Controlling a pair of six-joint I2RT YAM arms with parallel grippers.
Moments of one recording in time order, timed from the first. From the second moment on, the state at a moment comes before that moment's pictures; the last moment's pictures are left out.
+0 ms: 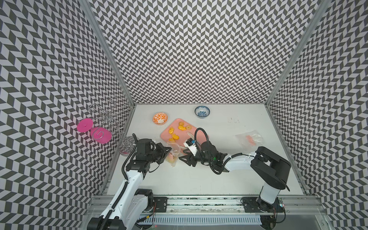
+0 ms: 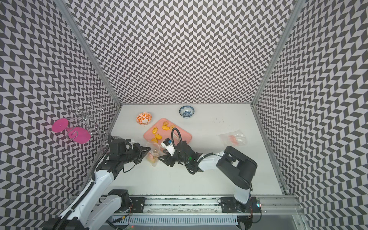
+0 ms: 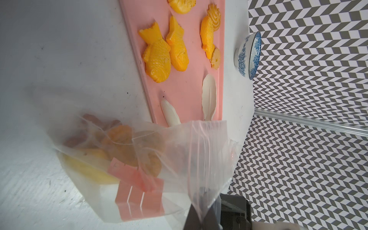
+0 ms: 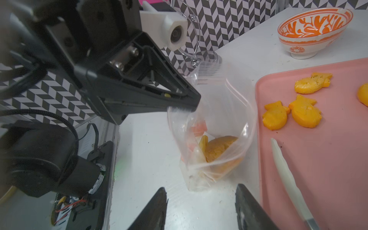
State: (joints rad) left arm -0.07 0.86 0.48 -0.29 0.56 -1.15; right arm 0.97 1.82 0.85 0.64 -0.34 0.23
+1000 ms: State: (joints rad) left arm -0.07 0.85 0.53 -0.36 0.48 -1.02; right arm 0.99 1.83 0.92 0.58 -0.35 0.21
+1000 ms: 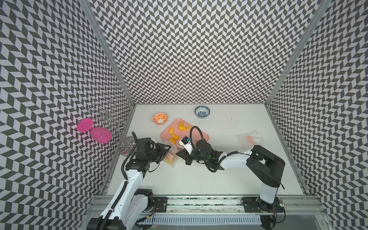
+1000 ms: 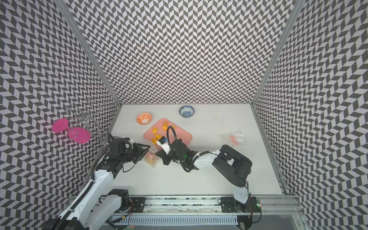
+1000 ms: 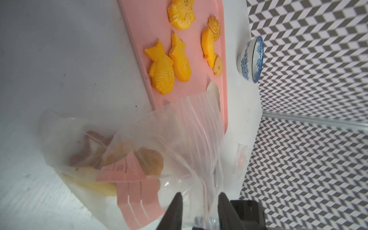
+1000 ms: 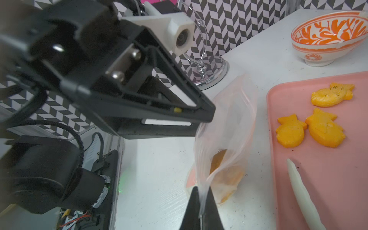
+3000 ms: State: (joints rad) left arm -0.57 1.35 0.83 -0.44 0.78 0.69; right arm 0.64 1.45 0.81 -0.20 -0.87 -0.51
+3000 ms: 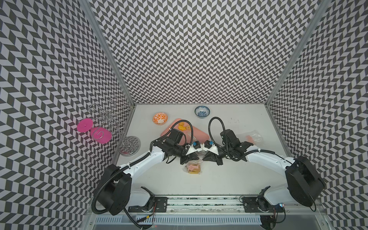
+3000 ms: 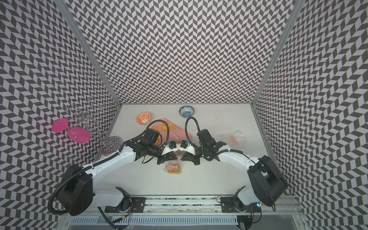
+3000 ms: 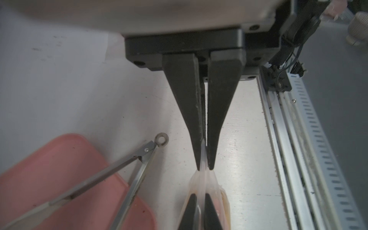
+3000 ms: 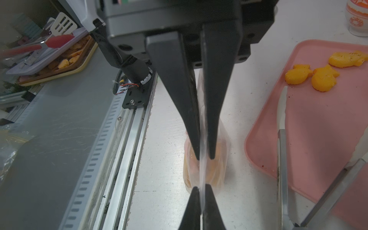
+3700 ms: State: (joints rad) left arm -0.53 1.35 0.83 -0.48 0.87 0.65; right arm 0.64 1.44 0.65 0.25 -0.96 -0.25
